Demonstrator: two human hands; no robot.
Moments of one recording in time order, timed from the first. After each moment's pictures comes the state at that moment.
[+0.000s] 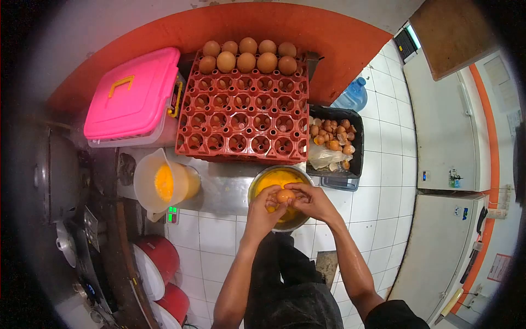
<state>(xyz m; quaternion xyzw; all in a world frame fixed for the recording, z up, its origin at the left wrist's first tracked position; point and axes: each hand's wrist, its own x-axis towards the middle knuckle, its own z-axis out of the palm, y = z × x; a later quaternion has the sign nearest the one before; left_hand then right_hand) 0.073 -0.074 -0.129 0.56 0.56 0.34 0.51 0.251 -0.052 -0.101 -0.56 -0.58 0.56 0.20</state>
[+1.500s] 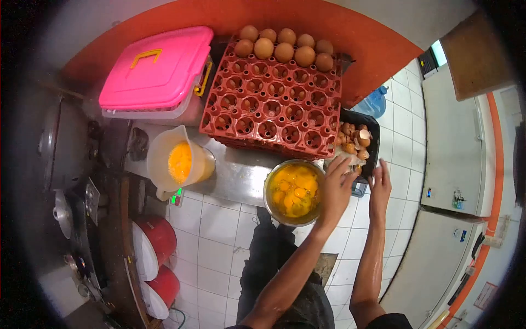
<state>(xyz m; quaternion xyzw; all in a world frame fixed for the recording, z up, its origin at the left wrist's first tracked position) 0.204 -0.040 -0.106 0.48 0.49 0.55 0.48 0.336 -0.052 -0.103 -0.69 -0.34 0.36 0.52</state>
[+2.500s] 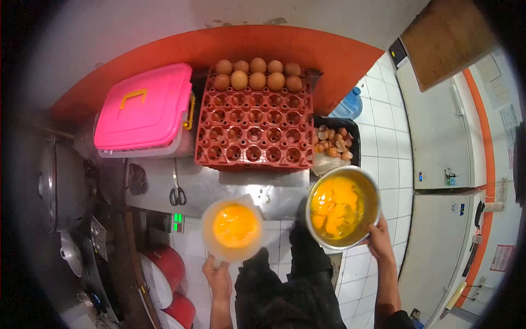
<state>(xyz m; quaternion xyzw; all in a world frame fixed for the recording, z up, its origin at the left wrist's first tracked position) -0.057 -0.191 -0.045 0.22 0.65 0.52 0.51 0.334 -0.166 -0.016 -0.66 -0.19 0.56 0.46</state>
